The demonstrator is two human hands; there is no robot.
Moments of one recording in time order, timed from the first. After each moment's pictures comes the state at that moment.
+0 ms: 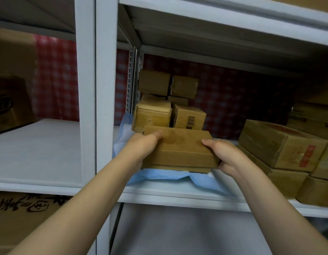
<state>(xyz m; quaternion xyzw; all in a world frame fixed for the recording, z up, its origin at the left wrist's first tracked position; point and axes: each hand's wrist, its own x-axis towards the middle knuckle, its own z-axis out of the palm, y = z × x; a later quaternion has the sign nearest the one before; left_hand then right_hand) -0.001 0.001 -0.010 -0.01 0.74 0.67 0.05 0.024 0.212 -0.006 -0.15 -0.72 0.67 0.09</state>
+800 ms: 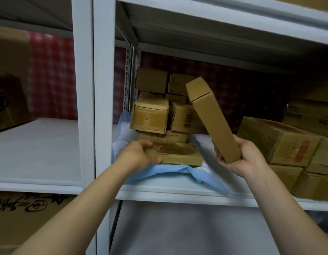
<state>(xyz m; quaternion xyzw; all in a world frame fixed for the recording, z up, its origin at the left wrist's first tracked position) -0.022 -0.014 -0.050 0.07 0.88 0.46 0.05 0.049 0.245 -0.008 -0.20 -0.47 0.85 0.12</state>
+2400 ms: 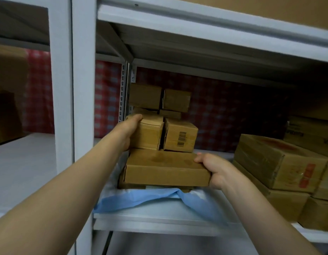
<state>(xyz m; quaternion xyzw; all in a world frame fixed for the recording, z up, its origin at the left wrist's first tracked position) -0.087 0.012 0.042 -0.05 0.68 0.73 0.03 -0.016 0.230 -0.003 -0.21 -0.67 0.71 -0.01</state>
